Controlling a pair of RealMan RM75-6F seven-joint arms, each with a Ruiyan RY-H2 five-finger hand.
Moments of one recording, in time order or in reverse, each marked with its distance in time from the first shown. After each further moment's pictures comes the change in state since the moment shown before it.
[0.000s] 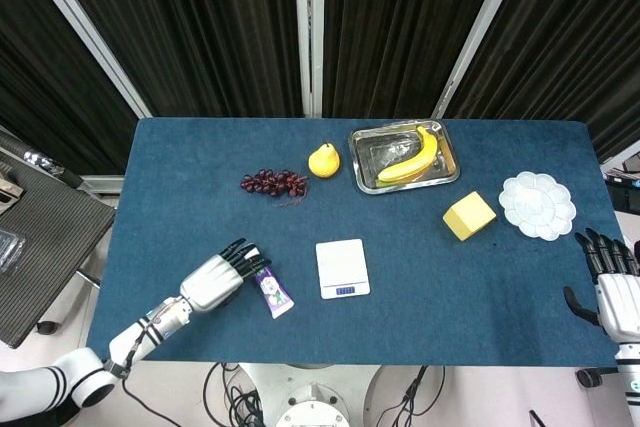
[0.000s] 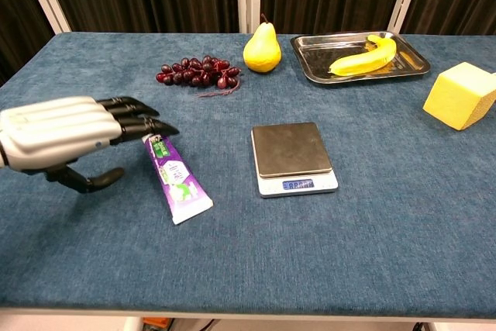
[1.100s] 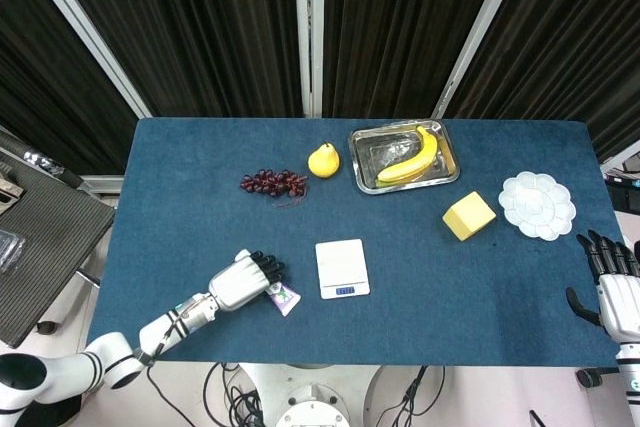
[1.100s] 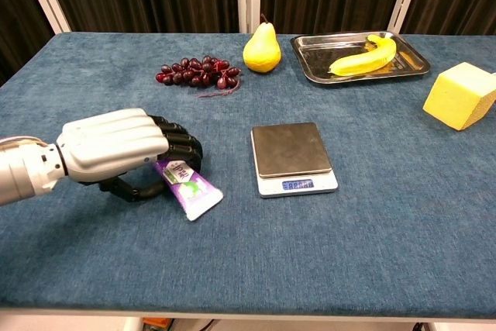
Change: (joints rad) left arm -0.059 -0.180 -0.002 0.220 0.078 0.027 -0.077; right arm 0.003 -0.010 -0.001 0.019 0.025 -0.031 -0.002
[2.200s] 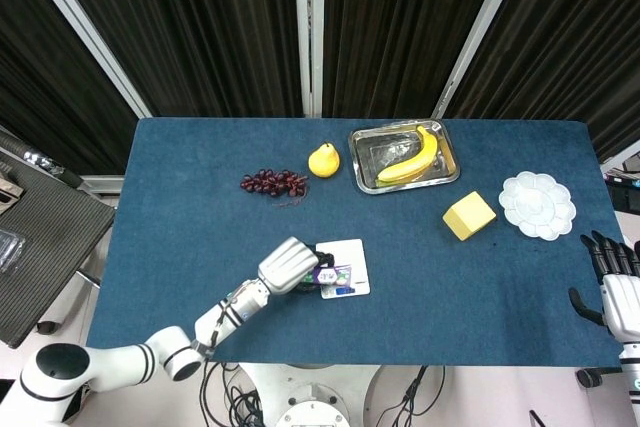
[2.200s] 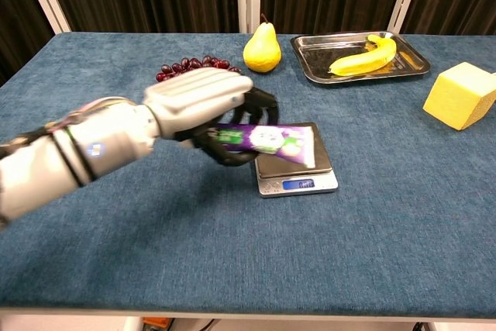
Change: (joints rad) left arm -0.115 -0.171 -0.221 -0.071 -0.168 -0.053 -0.098; right arm 0.000 -0.007 0.000 0.032 0.005 -0.009 0.039
